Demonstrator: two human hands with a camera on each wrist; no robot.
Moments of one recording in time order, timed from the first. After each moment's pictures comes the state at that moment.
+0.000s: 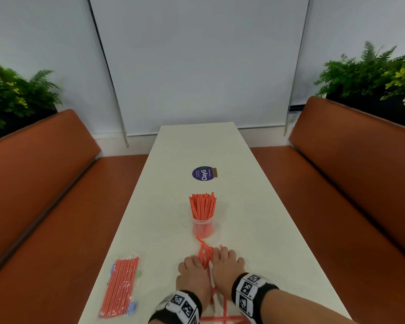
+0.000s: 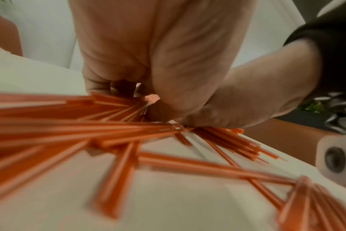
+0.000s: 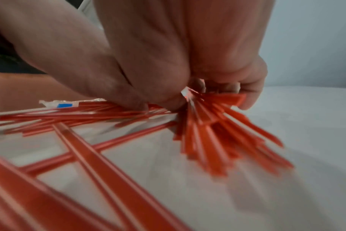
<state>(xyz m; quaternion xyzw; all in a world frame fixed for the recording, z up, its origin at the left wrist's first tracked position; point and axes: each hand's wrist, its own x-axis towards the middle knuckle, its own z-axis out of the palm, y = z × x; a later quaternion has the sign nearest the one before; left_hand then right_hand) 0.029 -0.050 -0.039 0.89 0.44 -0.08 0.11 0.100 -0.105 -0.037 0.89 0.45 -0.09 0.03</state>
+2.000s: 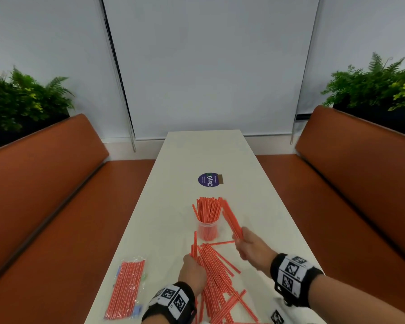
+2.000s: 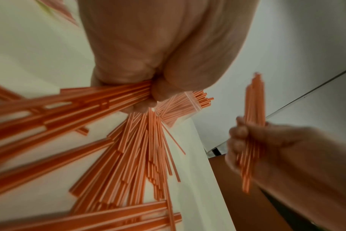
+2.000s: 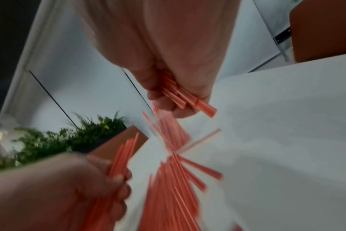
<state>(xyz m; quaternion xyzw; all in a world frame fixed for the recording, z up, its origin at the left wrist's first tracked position) 0.025 -0.026 -0.015 0.72 0.49 0.07 0.48 0.165 -0.129 0.024 0.76 0.39 -0.32 -0.42</state>
